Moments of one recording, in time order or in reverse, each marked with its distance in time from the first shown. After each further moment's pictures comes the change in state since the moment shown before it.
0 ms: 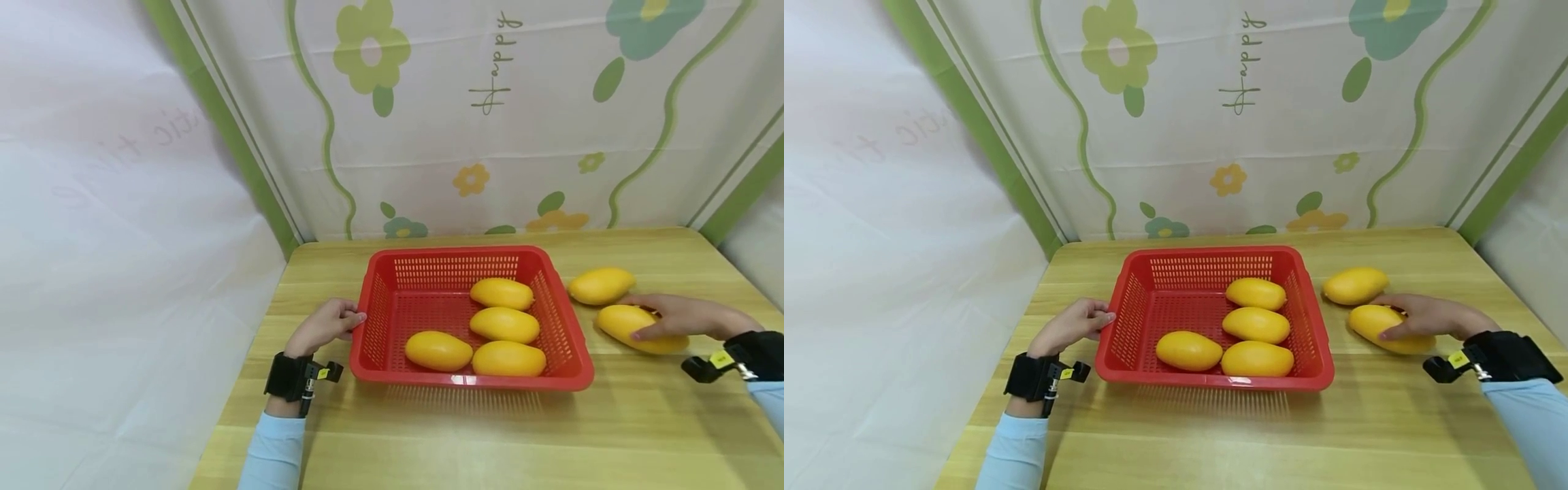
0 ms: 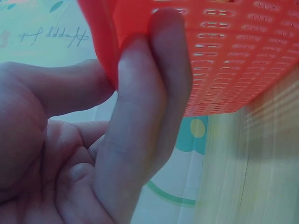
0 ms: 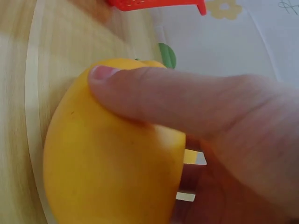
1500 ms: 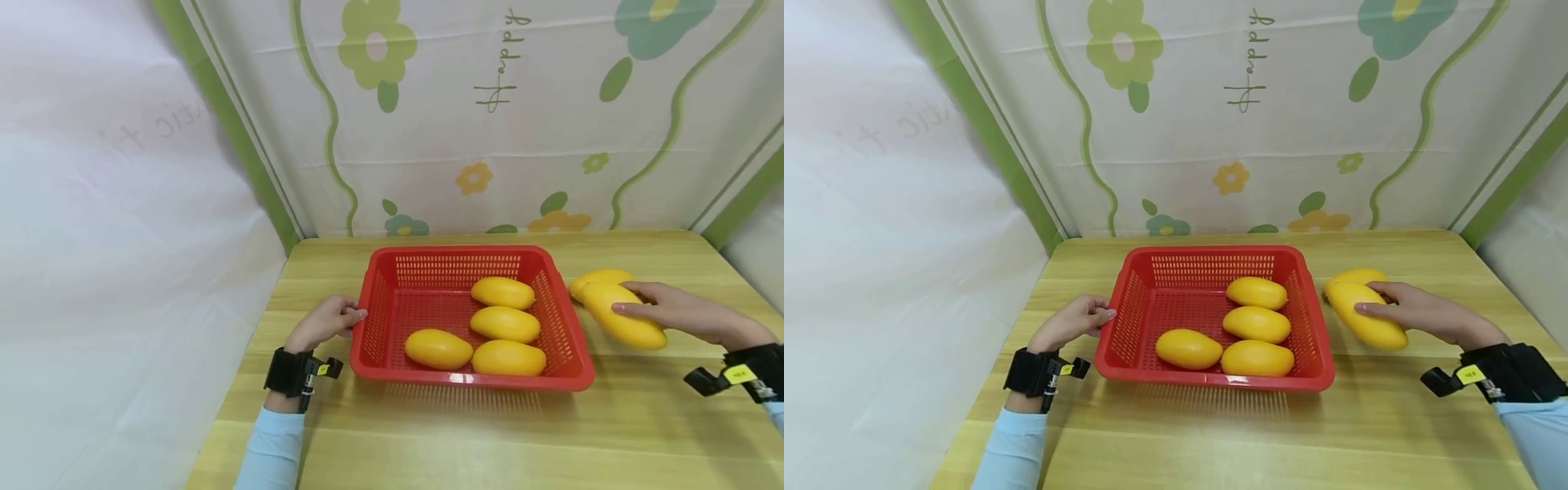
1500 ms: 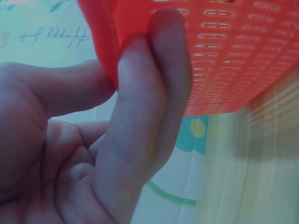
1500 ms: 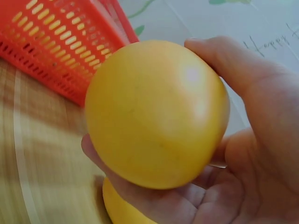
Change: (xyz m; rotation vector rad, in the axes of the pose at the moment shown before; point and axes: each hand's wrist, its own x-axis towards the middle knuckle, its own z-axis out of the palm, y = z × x) left_hand 0.001 0.000 0.000 0.028 -0.001 0.017; right_hand -0.009 -0.055 -0.009 0.109 0.089 0.085
